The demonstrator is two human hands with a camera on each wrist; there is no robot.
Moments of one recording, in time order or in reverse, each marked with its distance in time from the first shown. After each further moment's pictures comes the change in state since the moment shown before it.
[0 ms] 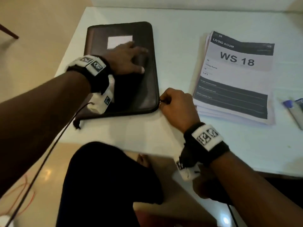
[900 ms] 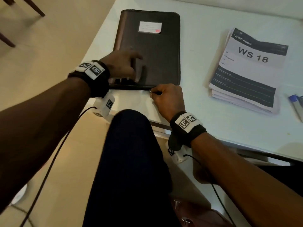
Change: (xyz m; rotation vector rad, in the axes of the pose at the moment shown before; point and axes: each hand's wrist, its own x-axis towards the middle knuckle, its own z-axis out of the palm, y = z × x) left_hand -0.145 -0.027 0.028 -0.215 0.043 -0.201; right_hand -0.041 -0.041 0.076 0.078 0.031 -0.191
